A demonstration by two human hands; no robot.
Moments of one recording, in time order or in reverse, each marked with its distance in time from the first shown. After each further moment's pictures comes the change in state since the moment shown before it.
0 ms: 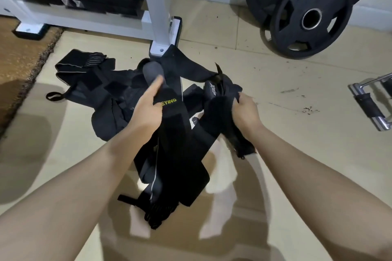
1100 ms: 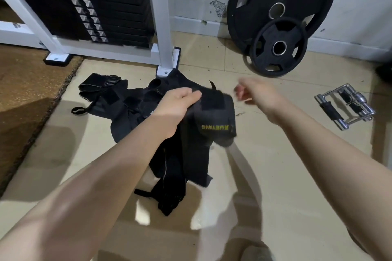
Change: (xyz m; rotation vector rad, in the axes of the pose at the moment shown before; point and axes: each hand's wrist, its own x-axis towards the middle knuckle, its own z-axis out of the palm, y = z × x) left_hand -0.089 0.089 -0.030 -0.239 -0.298 0.094; right_hand -0.091 -0.110 -0.105 0.193 -0.170 -0.032
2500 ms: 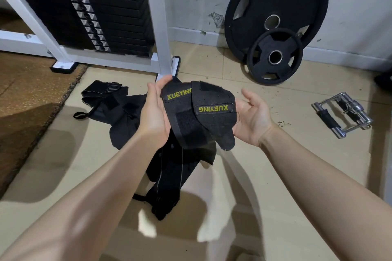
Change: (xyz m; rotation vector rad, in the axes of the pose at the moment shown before) left_hand -0.010 -0.002 0.009 -0.637 0.218 0.064; right_hand -0.029 0.012 0.006 0.979 -0.443 0.144
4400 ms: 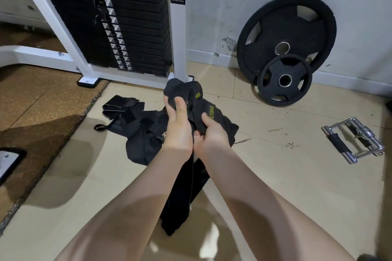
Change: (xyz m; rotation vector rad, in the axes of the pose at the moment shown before) left_hand -0.017 0.023 0.019 0.209 0.132 0.062; right_hand 0.054 0.050 0.102 0.436 0.569 -0.048
